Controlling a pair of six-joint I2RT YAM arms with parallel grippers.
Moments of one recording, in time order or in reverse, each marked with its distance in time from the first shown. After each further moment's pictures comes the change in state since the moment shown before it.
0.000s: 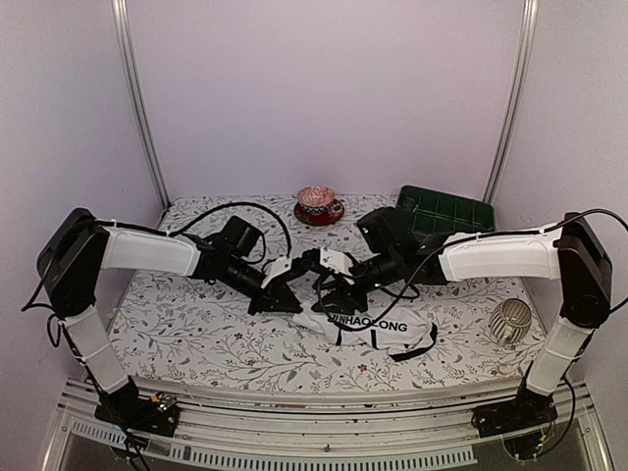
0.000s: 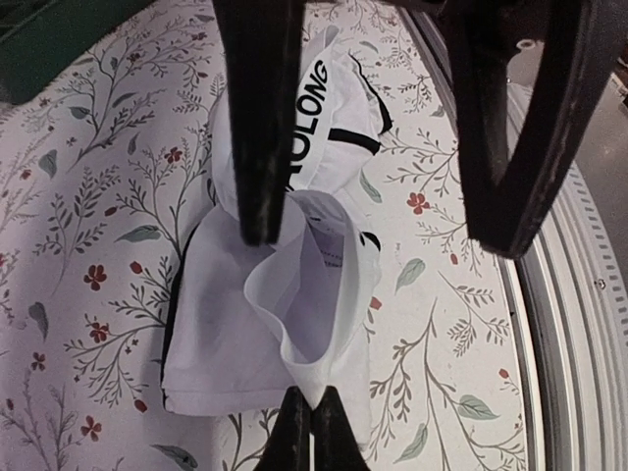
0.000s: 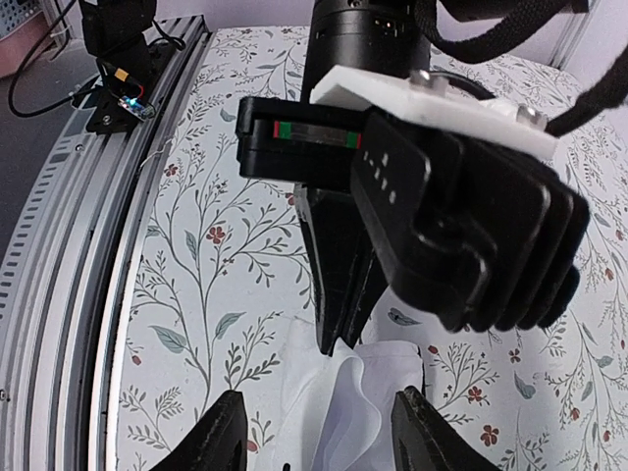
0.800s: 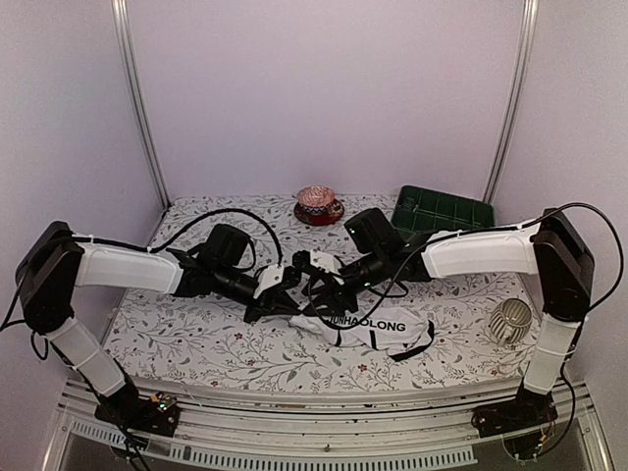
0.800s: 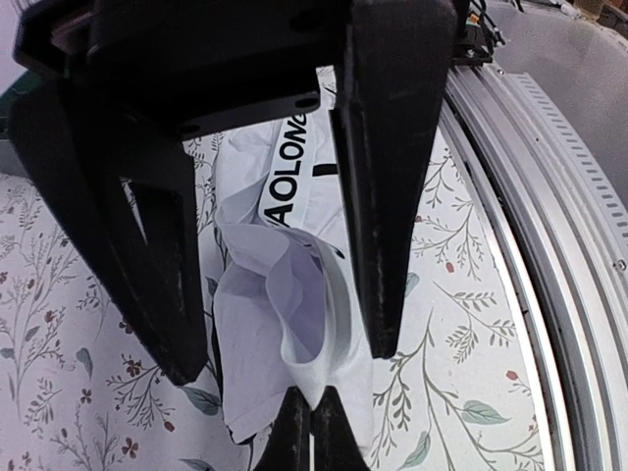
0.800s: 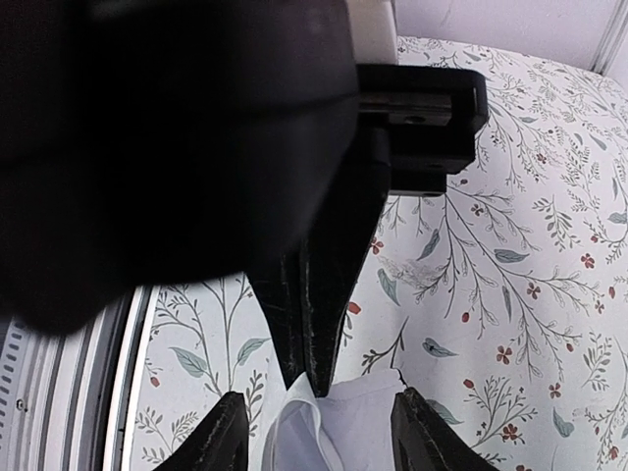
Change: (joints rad) left arm -0.048 -0.171 -0.180 0.221 -0.054 0.043; right arm 0.000 0.109 0.085 -0.007 -0.113 0.011
